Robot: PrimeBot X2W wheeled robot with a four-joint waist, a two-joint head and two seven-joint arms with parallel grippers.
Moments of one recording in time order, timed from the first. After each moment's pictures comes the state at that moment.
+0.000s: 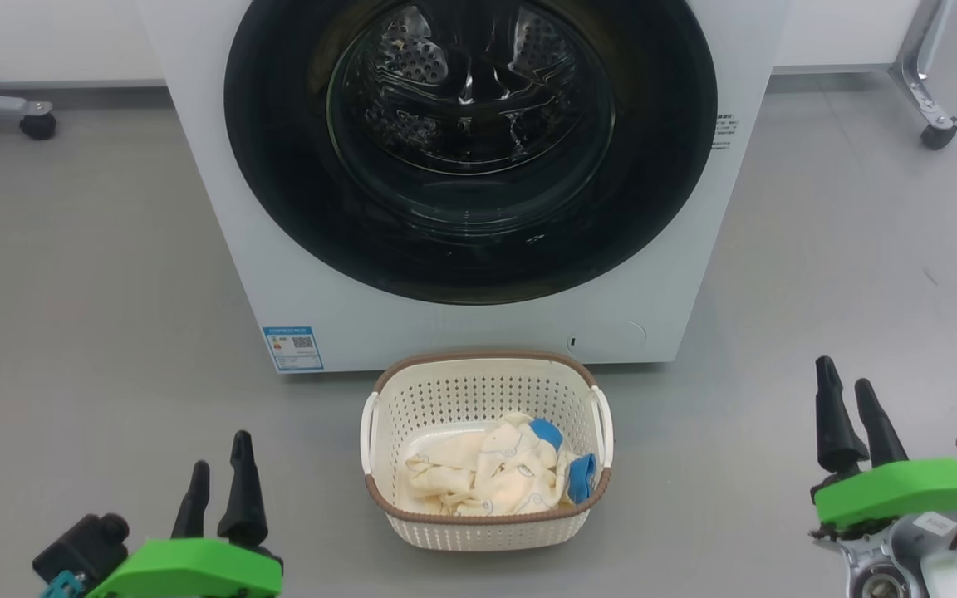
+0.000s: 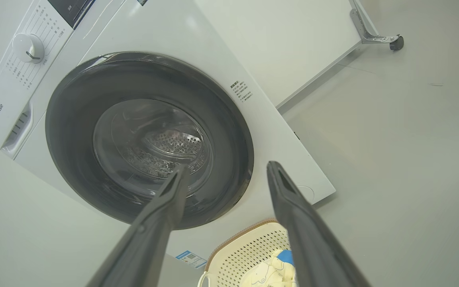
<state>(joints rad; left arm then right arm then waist) 0.00 0.03 -0.09 0.13 -0.80 0.05 -0.11 -0.01 -0.01 -0.07 0.18 0.73 0.12 -0.10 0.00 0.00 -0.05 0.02</state>
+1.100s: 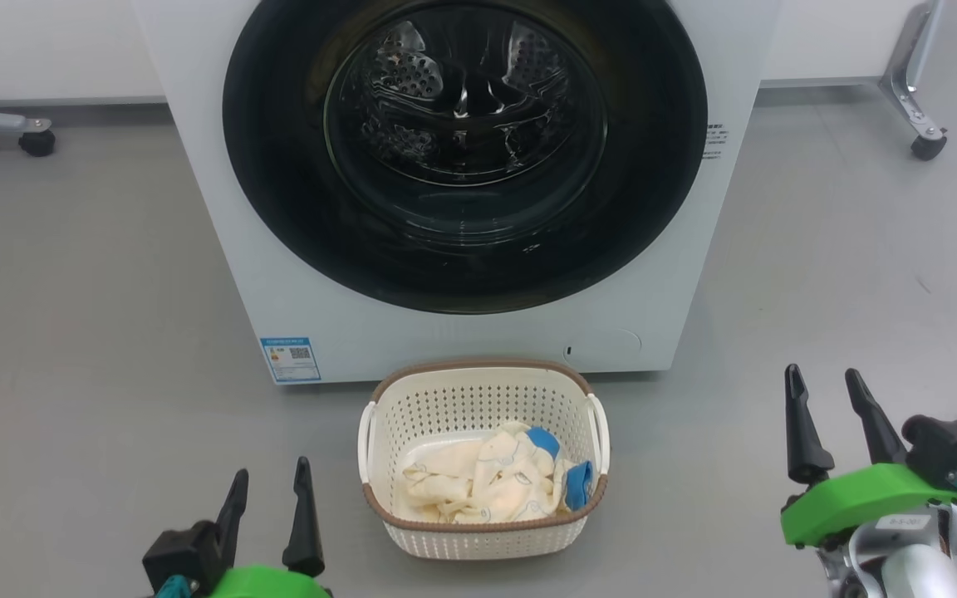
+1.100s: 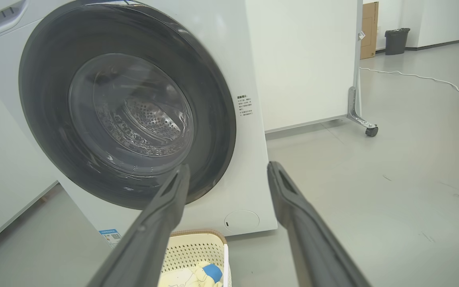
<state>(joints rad) -0.01 0.04 -0.23 0.26 -0.37 0.07 -0.20 -0.03 -0.03 -0.04 0.24 0.27 0.12 -0.20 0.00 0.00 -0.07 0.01</state>
